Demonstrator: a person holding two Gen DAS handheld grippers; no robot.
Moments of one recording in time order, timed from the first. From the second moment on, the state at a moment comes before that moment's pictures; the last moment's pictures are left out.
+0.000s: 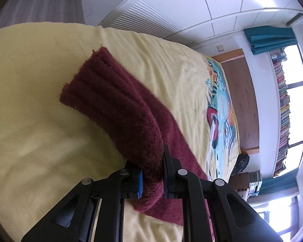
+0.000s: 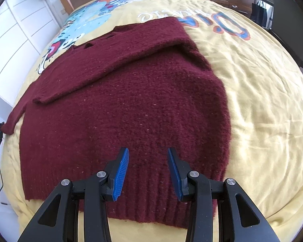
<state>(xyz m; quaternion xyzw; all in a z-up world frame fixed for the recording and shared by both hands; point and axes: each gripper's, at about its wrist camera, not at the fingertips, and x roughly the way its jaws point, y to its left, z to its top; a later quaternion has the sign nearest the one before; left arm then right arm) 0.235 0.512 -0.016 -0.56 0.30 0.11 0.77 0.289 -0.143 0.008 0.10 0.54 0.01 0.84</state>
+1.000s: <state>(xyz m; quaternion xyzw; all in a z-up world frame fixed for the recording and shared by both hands) 0.346 0.281 0.103 -0.48 0.33 -0.05 0.81 0.225 -0.252 0.000 0.16 0.50 -0.01 0.85</state>
